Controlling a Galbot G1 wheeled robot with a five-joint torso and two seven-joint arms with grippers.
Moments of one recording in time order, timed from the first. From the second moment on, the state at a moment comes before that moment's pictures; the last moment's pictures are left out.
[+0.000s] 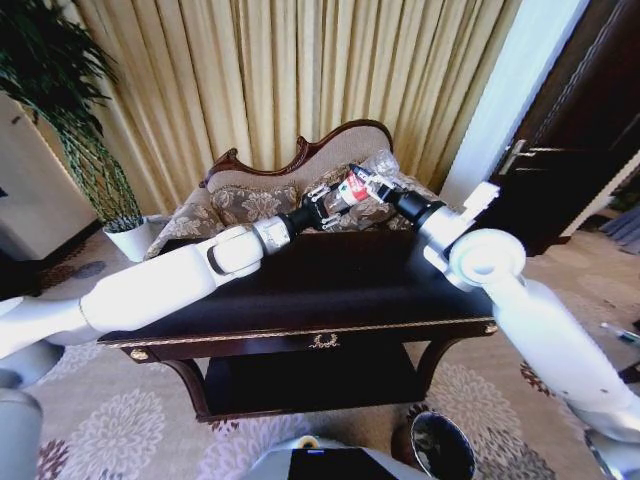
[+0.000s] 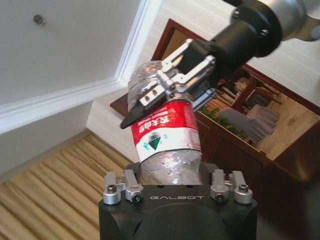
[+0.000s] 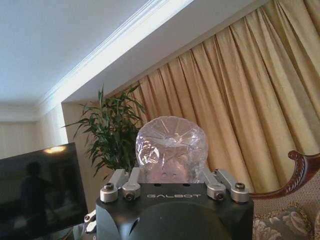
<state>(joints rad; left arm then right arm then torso) -0.14 -0.78 0.76 -1.85 -0.40 -0.06 -0.07 -0.60 0.71 0.25 2.11 1.42 -0.27 0.11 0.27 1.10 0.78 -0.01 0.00</state>
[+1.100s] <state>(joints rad) 0.21 -0.50 0.11 -2.00 -0.94 0.30 -0.36 -0.72 0.64 0.33 2.06 1.02 -0.34 0.40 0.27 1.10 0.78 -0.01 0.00</state>
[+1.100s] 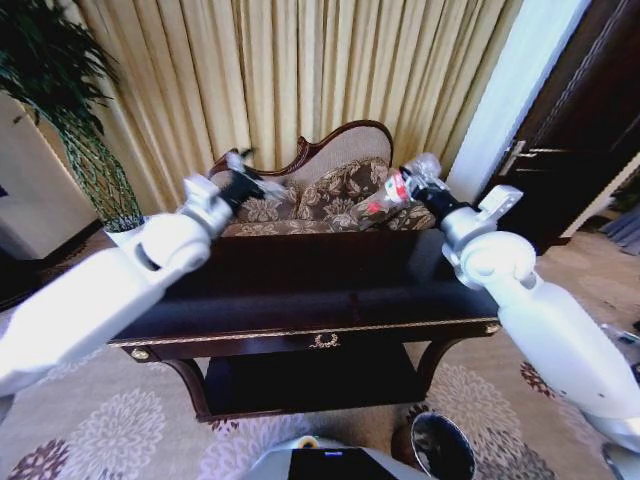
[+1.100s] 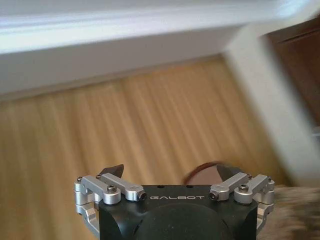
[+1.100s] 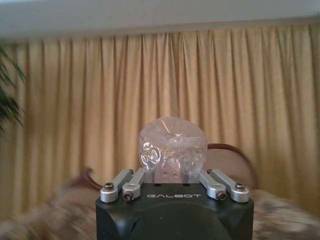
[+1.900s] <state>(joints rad) 1.15 -0.62 -0.93 -1.99 -0.98 0.41 -0.33 -0.87 0.52 0.38 2.18 0.97 -0.43 0.55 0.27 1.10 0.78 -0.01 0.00</state>
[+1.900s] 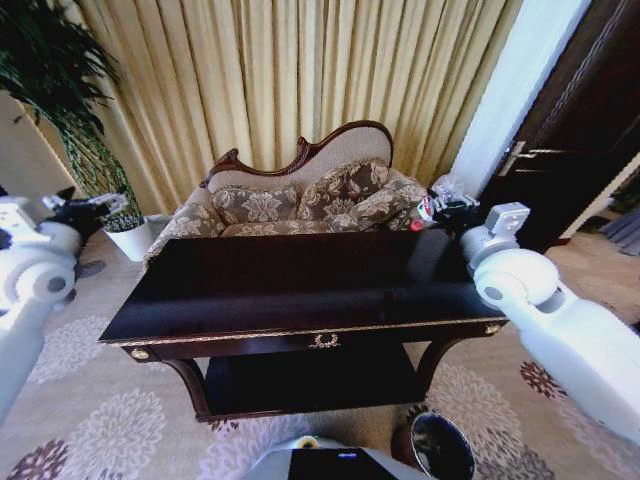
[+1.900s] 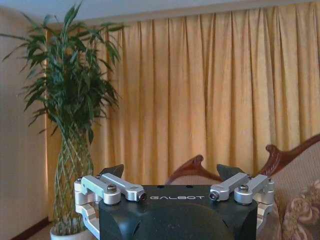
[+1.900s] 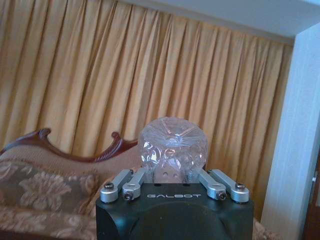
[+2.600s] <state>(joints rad) 1.37 -0.70 -1.11 -2.11 -0.85 0.41 -0.25 -1.00 0.55 0.47 2.29 0.98 -0.47 0.62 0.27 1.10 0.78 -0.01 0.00</state>
